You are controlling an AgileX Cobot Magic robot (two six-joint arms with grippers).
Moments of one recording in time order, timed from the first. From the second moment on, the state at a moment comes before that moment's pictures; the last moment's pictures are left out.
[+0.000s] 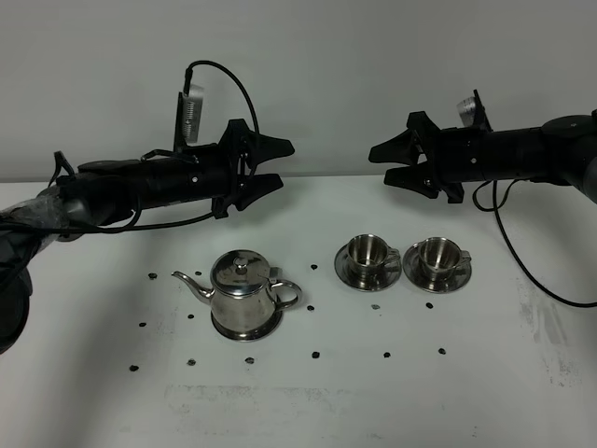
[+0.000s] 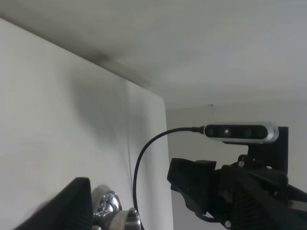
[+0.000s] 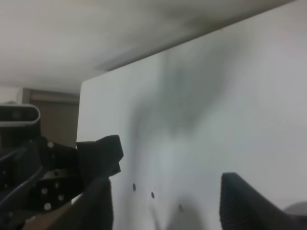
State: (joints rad) left arm -0.12 2.54 -1.96 -1.64 0.80 0.64; right arm 0.07 2.50 -2.08 1.30 1.02 -0.47
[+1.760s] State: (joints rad) left arm -0.11 1.94 -1.93 -0.75 0.86 0.67; right arm 0.13 1.86 -2.06 0.26 1.13 -0.18
